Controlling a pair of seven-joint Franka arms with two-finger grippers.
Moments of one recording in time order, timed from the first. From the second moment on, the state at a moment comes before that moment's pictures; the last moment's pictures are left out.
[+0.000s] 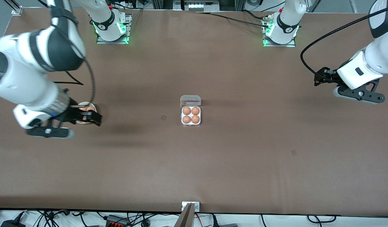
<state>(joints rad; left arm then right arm) -0.04 0.10 -0.06 -1.57 0.00 1.50 0.12 0.35 0.39 -0.21 -1.34 0.10 1.79 0.22</state>
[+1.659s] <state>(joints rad) -0.72 0.38 -0.09 -1.63 -0.17 1.88 -0.52 0.02 -0.02 -0.05 -1.75 0.00 1.75 0.02</state>
